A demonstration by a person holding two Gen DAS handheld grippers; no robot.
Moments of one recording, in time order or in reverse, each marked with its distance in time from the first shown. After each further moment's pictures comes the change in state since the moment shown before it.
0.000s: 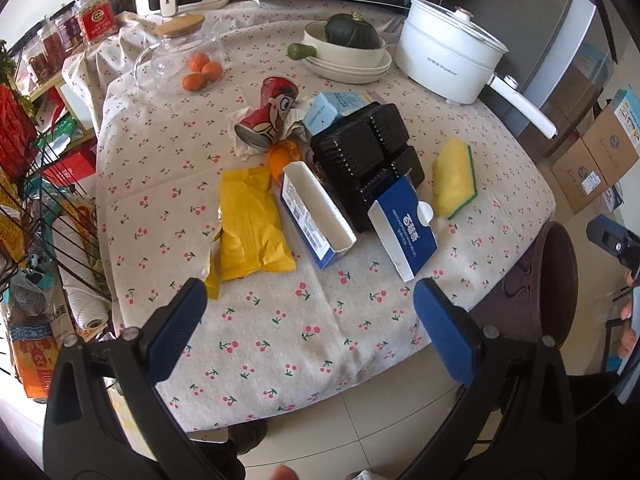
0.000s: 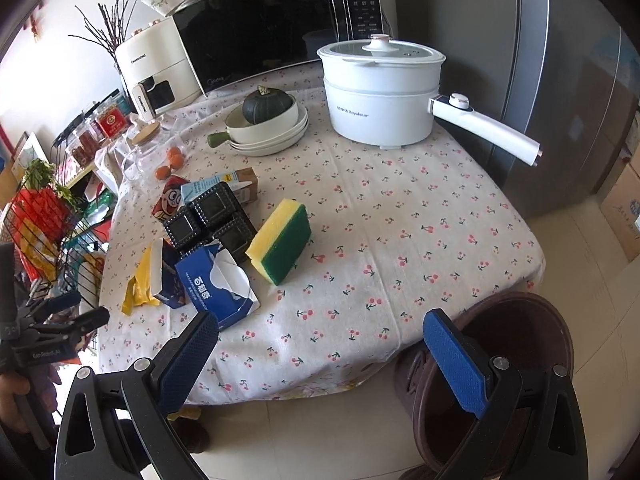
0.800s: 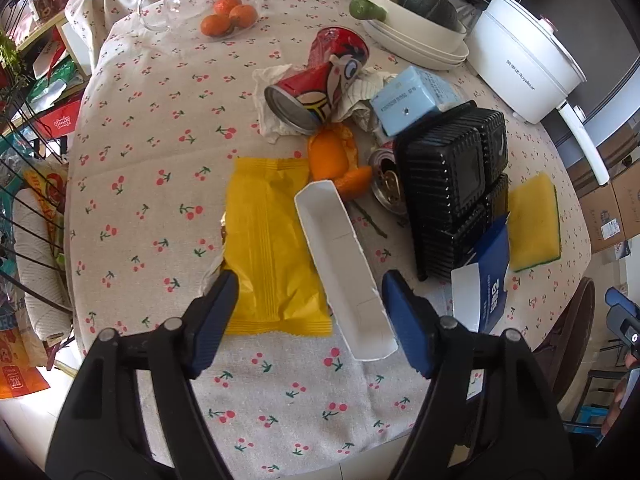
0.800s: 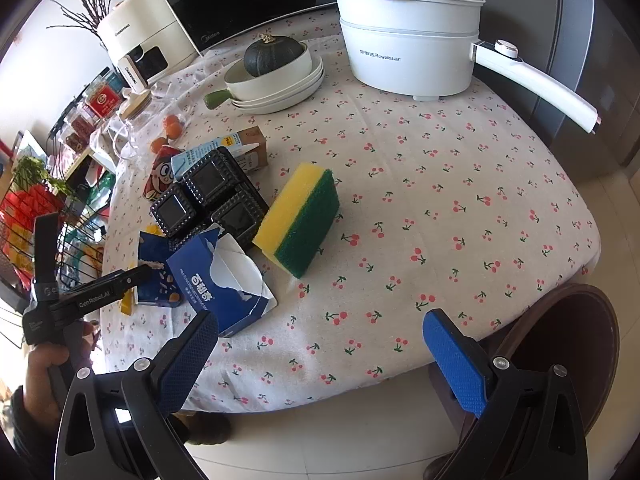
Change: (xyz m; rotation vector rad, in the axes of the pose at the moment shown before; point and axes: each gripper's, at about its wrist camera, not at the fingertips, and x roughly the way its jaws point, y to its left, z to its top) left arm 0.081 0.028 0.028 -0.154 0.111 0.025; right arm 0.065 0.017 0.018 0.024 0.152 0.071
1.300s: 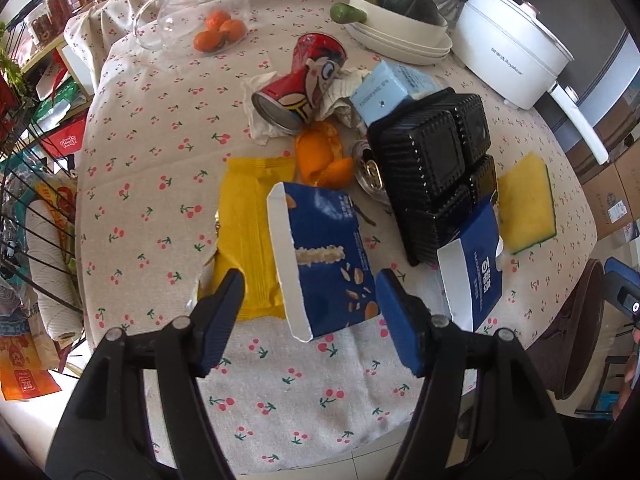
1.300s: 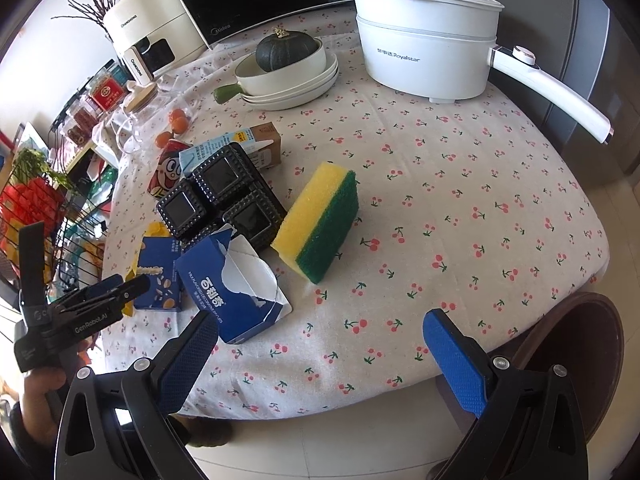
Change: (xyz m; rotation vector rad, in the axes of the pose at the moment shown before) left arm -0.004 -0.026 -0.013 0.089 -0.028 0.055; right arm 0.012 0.017 0.005 -0.023 0.004 -0.007
